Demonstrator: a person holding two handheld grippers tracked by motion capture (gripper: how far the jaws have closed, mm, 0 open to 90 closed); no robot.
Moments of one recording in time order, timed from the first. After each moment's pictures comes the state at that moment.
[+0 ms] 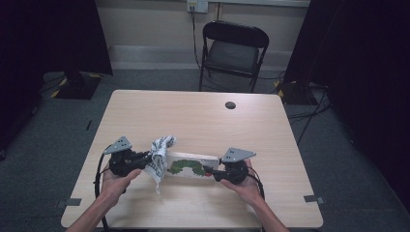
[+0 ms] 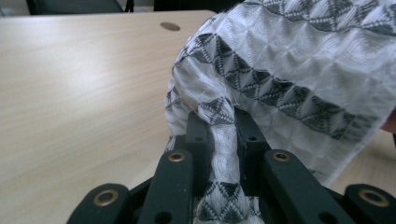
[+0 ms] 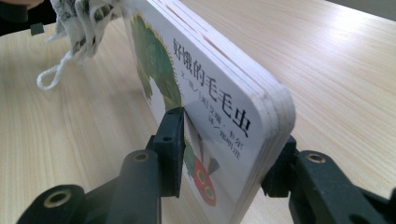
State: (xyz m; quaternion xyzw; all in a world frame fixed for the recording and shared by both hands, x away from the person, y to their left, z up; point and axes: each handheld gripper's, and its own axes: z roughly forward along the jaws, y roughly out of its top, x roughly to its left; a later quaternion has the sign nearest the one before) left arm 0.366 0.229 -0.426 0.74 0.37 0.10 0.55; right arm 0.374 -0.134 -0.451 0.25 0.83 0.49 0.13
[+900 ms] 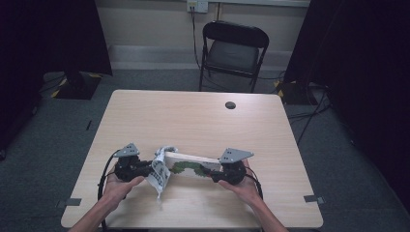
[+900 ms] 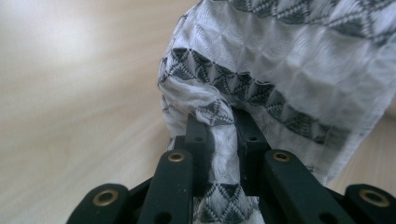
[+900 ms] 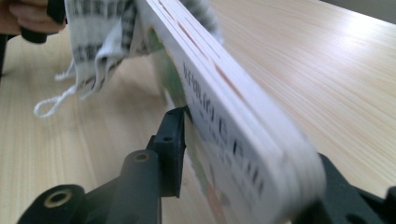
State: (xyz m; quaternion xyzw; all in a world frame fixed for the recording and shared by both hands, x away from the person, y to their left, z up) left arm 0.365 0.224 -0.443 0.77 0.36 0.06 0.52; right arm 0.373 -0.125 -0.451 0.23 0.83 0.50 0.12
